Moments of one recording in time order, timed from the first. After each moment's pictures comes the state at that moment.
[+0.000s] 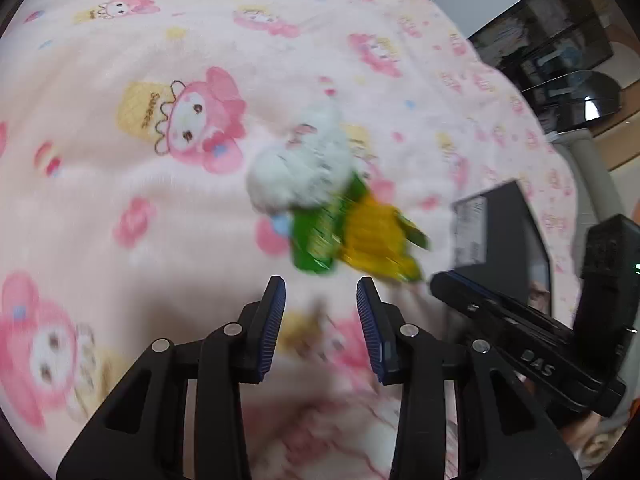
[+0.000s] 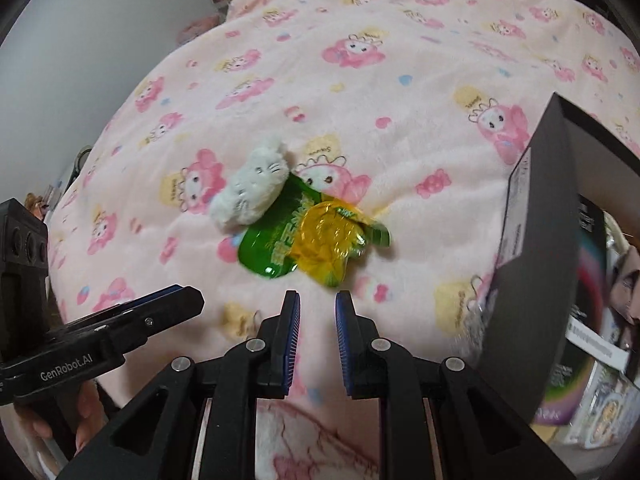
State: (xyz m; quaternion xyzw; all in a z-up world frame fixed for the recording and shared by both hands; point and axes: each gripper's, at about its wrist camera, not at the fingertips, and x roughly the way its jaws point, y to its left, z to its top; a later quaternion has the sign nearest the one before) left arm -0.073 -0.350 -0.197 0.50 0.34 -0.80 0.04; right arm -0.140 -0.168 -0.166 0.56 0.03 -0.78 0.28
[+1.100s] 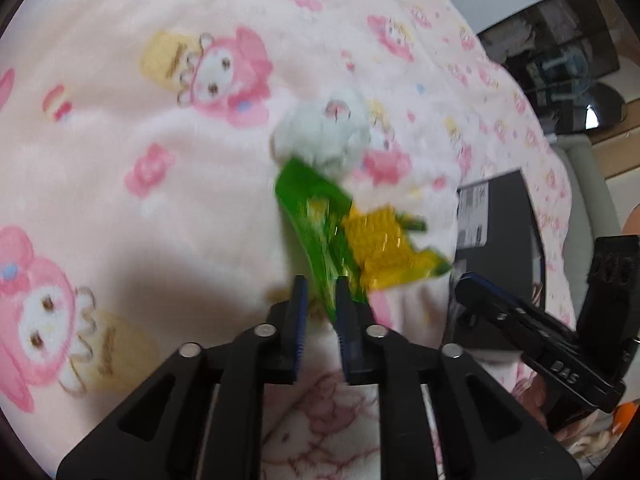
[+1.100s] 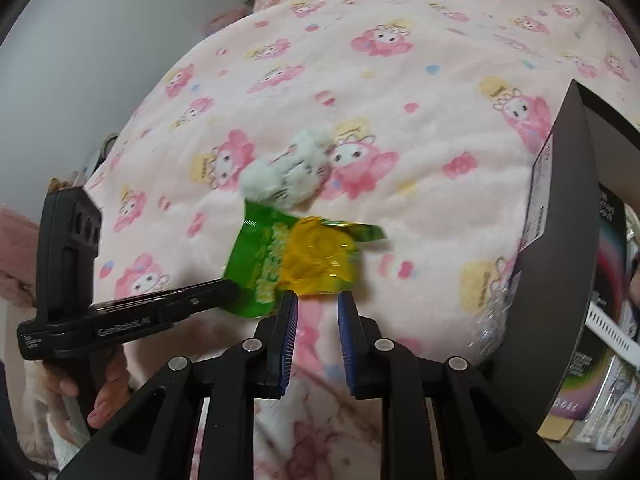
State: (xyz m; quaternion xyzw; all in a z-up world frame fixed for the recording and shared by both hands) left arm -0.041 -0.353 -0.201 0.50 0.38 -0.78 0.02; right arm -0.123 -0.156 -0.161 0.56 0.03 -0.76 0.32
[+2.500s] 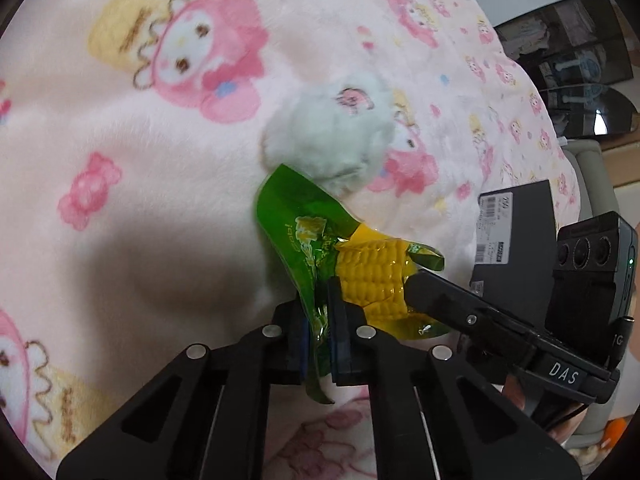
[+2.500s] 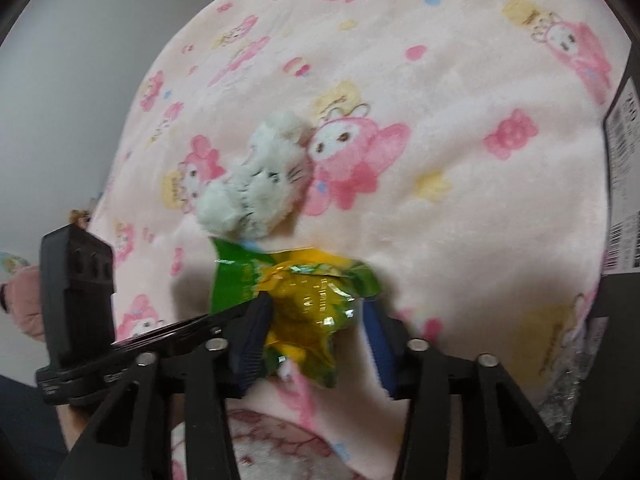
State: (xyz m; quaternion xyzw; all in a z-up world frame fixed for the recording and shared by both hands) left arm -0.080 -0.351 -0.237 0.53 0.38 -0.76 0.02; right arm -0.171 -0.175 -0.223 0.62 -0.07 -0.69 0.36
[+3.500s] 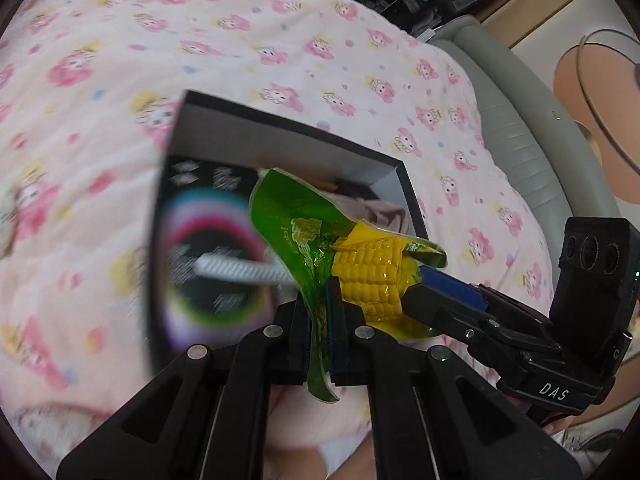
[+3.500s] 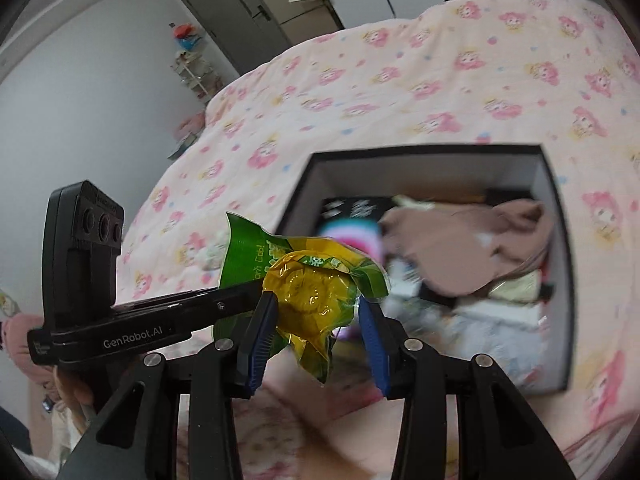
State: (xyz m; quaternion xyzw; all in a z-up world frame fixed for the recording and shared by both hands) left arm -0.163 -0.062 -0.093 0.50 0.23 -0.82 -0.16; right arm -0.123 0.122 -0.071 0.47 -0.10 -0.84 0.27
